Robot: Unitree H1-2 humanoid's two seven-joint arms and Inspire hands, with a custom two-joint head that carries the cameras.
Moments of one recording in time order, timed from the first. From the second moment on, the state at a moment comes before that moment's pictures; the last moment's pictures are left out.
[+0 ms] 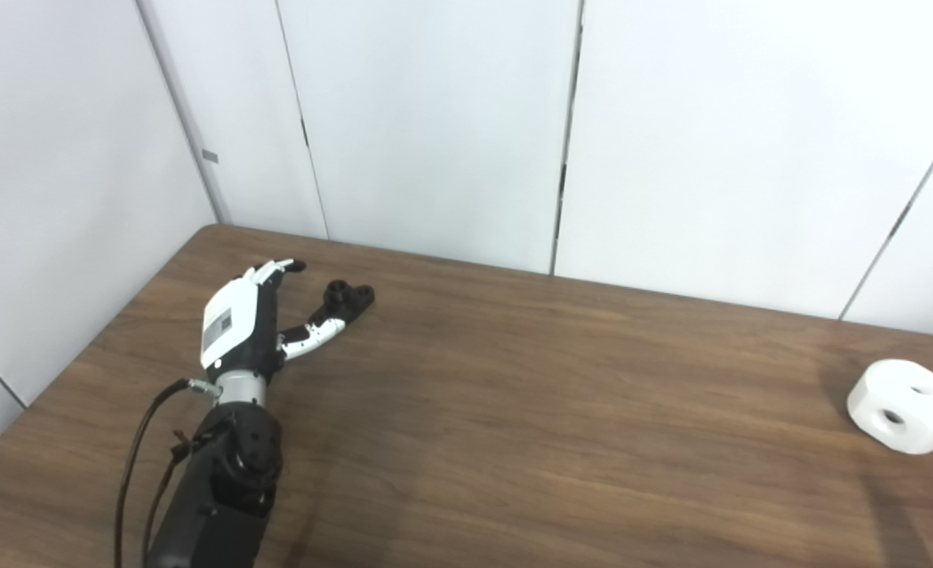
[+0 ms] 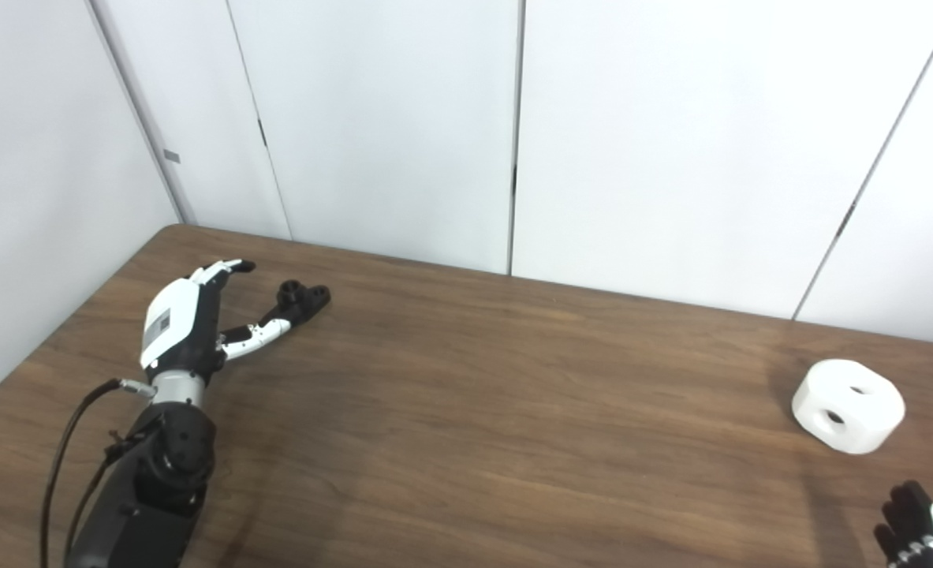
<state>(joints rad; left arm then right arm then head) -0.21 0.35 0.14 0.05 0.66 0.31 0.16 0.26 -0.23 -0.17 -0.15 0.20 -0.29 0.16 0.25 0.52</state>
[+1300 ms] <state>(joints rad) -0.38 0.44 -0.03 0.34 0.61 0.40 0.10 0.29 -0.21 -0.17 -0.18 0.19 -0.24 0.16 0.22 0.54</state>
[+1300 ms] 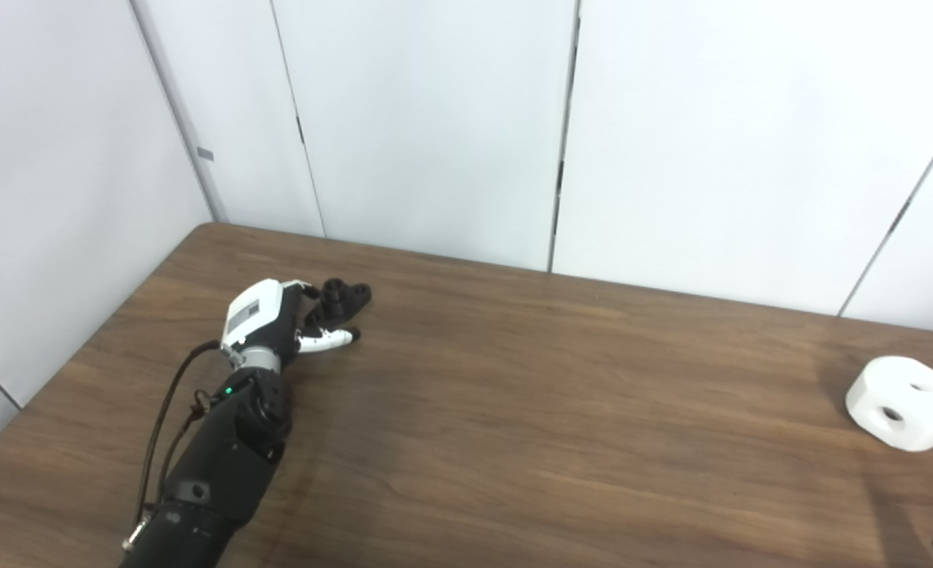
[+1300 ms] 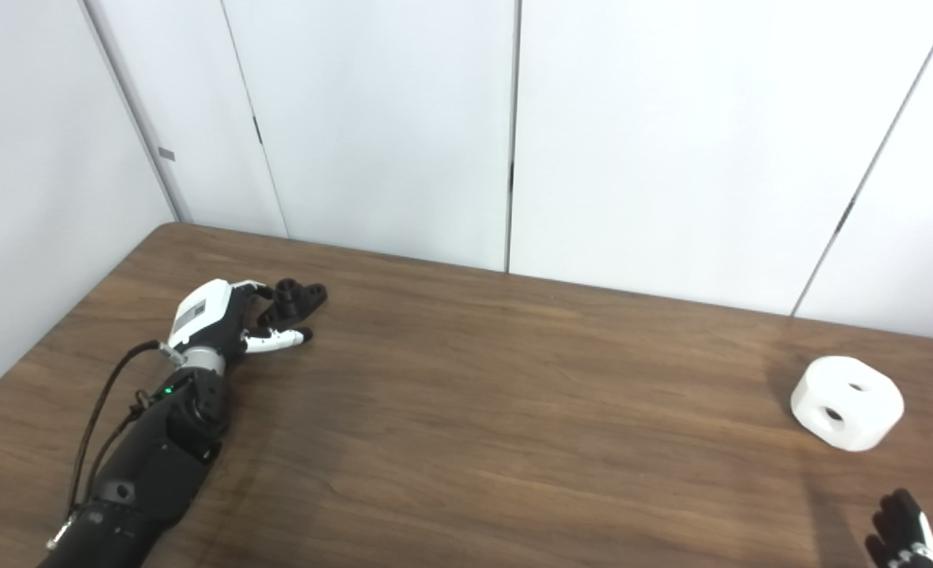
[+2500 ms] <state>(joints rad) -0.41 0.47 -0.13 0.42 0.72 0.38 0.26 0.30 -0.21 -0.17 -0.19 0.20 -0.24 0.16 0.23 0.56</state>
